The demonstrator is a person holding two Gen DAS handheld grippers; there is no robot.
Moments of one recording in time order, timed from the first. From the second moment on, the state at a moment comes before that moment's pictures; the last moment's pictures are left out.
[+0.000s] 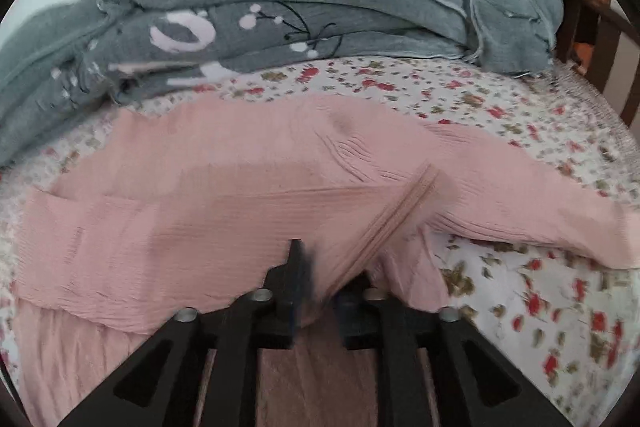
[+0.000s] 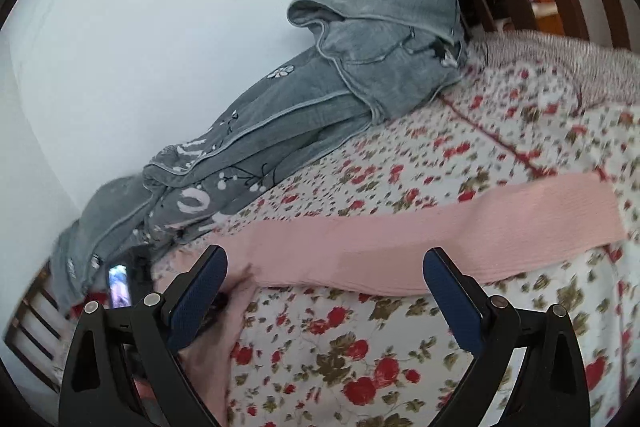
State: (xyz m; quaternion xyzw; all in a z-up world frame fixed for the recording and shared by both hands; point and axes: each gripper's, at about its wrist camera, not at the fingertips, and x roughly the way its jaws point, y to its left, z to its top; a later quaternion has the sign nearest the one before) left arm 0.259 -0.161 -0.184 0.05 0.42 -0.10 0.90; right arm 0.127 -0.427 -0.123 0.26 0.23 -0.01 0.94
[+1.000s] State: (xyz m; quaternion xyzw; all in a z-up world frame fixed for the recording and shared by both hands) left arm 0.285 0.108 -0.157 -0.11 0.36 0.01 0.92; right arm 0.199 -0.319 -0.117 0.11 0.33 0.07 0.94
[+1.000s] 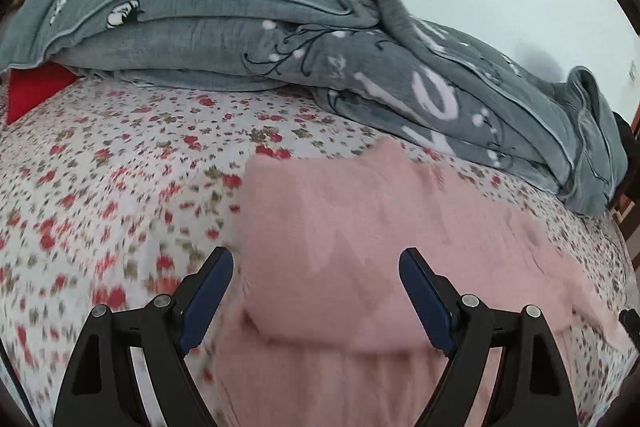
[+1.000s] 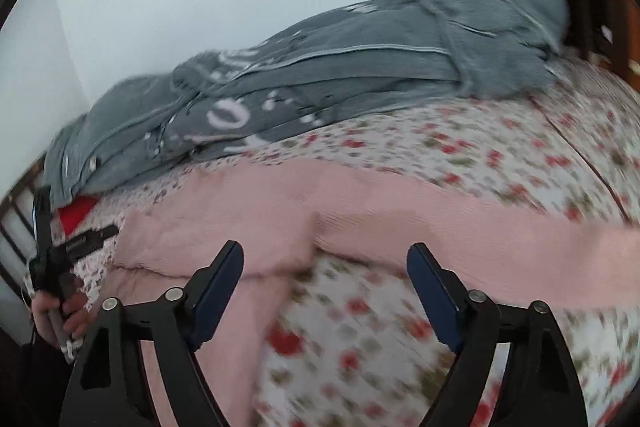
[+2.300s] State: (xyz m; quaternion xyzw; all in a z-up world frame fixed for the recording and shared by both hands) left arm 0.320 0.174 -0.213 -0.27 0.38 -0.04 0.88; right arm 0.287 -0.225 -0.170 -0.09 0.38 0.03 0.92
